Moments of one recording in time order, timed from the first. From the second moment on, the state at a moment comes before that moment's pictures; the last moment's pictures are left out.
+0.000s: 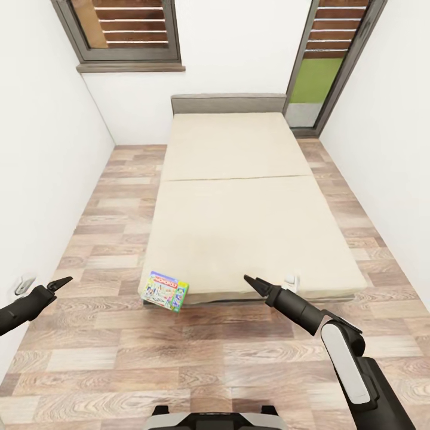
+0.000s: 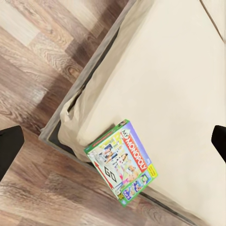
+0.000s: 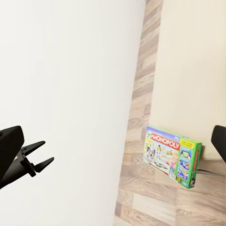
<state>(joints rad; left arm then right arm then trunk) -0.62 0.27 0.87 -1.09 0.11 0.89 -0.73 -0.35 -0.07 0.00 -1.50 -0.70 0.60 0.57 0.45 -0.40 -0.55</state>
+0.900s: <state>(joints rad) -0.62 0.27 0.87 -1.09 0.11 0.89 -0.73 -0.35 -0.05 0.00 -1.50 -0.69 0.60 0.57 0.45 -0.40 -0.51</state>
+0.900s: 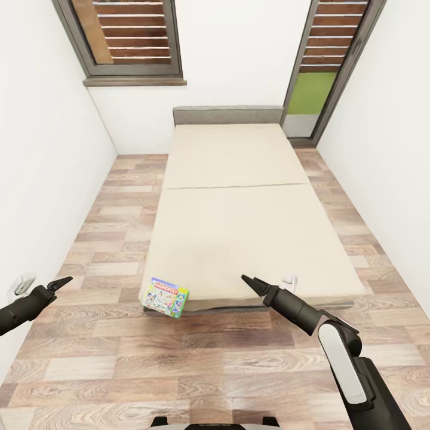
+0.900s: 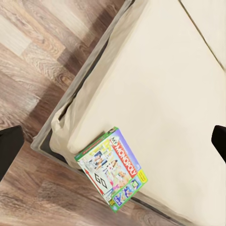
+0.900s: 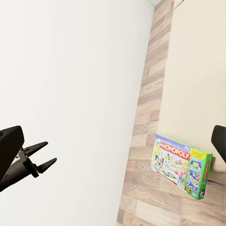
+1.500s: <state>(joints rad) -0.62 0.27 0.87 -1.09 0.11 0.89 -0.73 -0.35 -0.04 0.00 -1.50 -0.69 0.60 0.57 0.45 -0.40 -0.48</state>
